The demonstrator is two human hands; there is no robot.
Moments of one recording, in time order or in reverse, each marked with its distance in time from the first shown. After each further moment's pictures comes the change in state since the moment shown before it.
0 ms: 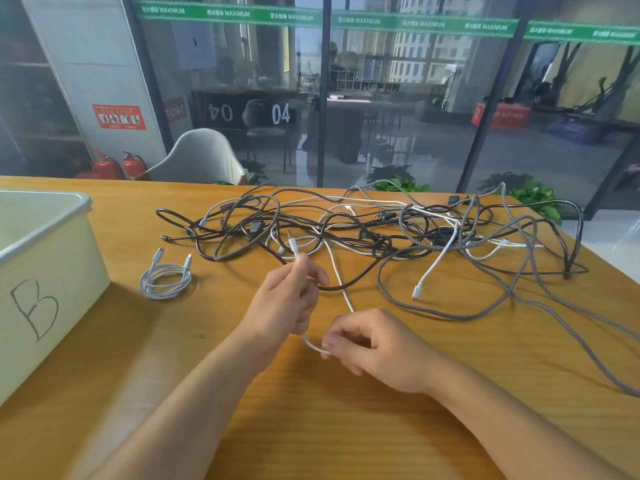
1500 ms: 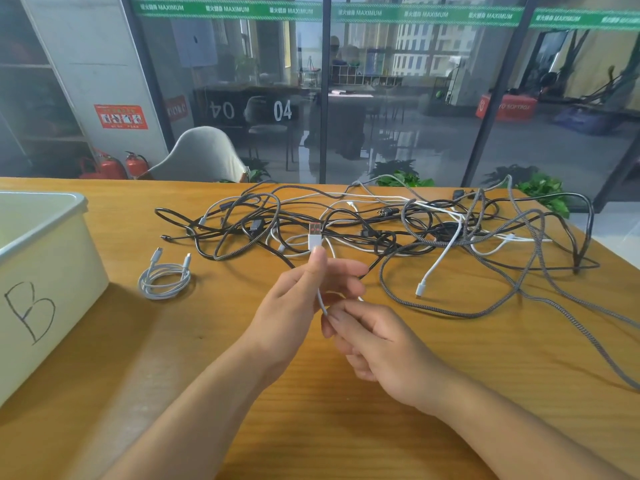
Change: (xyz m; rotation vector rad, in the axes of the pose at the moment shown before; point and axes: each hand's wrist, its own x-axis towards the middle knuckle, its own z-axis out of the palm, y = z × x) left_hand -0.016 0.016 0.021 -0.056 -0.138 0.081; right_hand -0.003 -0.013 0.015 0.447 0.114 0.037
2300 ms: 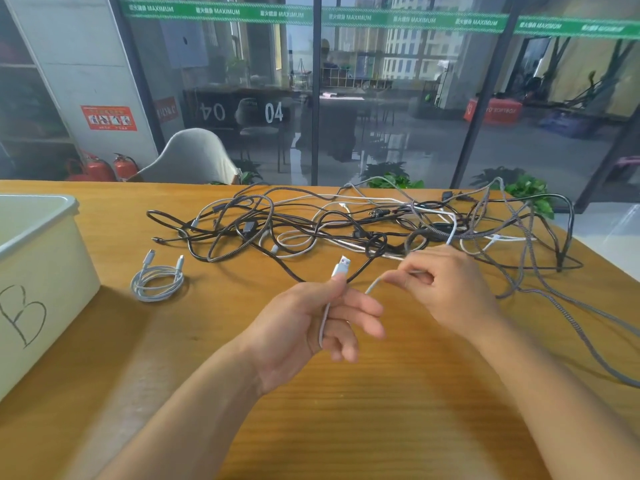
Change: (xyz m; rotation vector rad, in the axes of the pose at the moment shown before) left_hand -0.009 0.014 0.008 -0.182 -0.261 -0.298; right_hand 0.007 -0.006 -0.105 -1.017 0.511 -0.385
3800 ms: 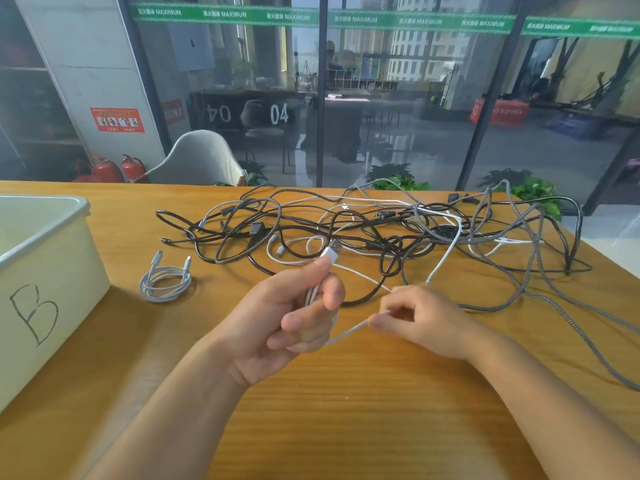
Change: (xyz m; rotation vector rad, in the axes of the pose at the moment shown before) left_hand -0.013 0.015 -0.024 -0.224 -0.223 0.063; right_hand -0.010 -0.012 0.016 0.245 -0.556 0.149
